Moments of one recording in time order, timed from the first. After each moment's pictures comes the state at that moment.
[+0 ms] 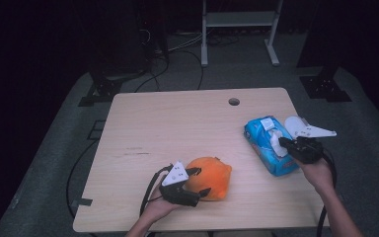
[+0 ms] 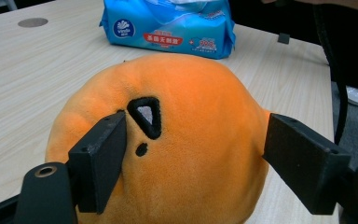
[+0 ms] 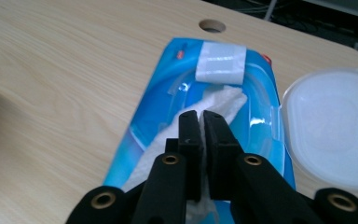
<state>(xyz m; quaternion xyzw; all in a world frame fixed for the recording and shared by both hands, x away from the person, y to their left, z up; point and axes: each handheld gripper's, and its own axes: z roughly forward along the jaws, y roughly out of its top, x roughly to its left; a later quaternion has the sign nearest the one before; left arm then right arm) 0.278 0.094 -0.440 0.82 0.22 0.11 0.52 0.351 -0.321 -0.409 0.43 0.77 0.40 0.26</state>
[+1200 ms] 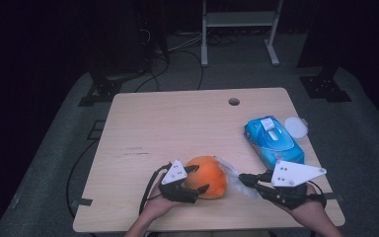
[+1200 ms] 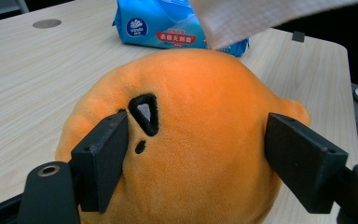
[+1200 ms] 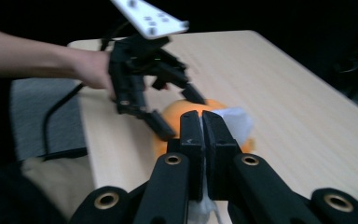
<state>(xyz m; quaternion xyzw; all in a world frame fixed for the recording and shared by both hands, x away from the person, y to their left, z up) 0.286 0.096 -0.446 0.82 0.22 0.12 0.52 0.220 -0.206 -0.331 0.16 0.84 0.49 0.17</state>
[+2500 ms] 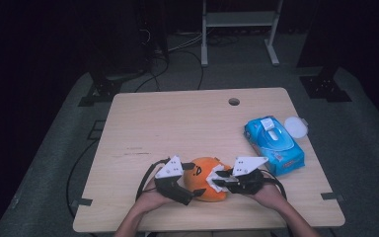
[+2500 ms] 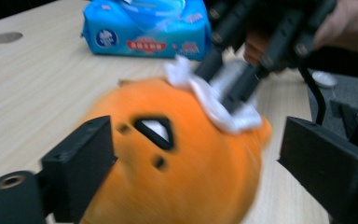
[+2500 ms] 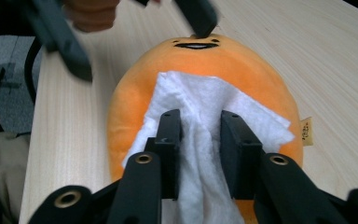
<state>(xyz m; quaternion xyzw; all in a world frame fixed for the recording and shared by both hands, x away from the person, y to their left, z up) 0.301 0.107 -0.425 0.83 0.16 0.08 0.53 0.297 -0.159 -0.430 0.13 0.87 0.47 0.11</state>
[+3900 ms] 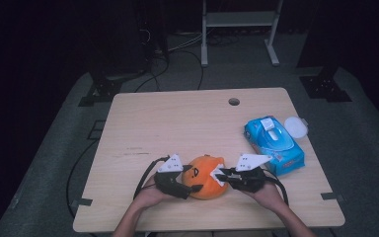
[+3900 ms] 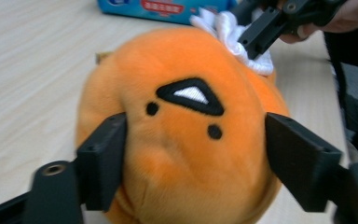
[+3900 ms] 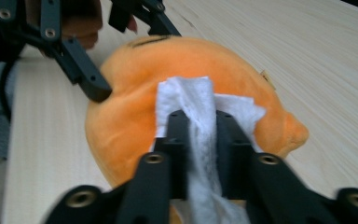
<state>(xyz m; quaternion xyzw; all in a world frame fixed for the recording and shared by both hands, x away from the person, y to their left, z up) 0.313 0.112 -0.445 0.85 0.19 0.06 0.49 0.304 -0.167 -0.438 0.20 0.85 0.48 0.11</state>
